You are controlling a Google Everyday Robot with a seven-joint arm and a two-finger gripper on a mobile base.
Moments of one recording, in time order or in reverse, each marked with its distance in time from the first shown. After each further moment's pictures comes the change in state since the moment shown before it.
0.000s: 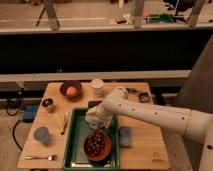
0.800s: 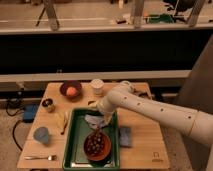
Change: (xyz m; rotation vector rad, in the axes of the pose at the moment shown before) arm 0.010 -0.015 -0.026 0.063 -0.030 0.063
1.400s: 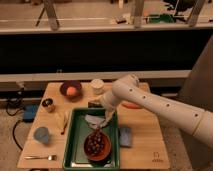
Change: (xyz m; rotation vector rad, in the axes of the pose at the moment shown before) arm 0.010 -0.011 -0.036 0.030 -0.035 0.148
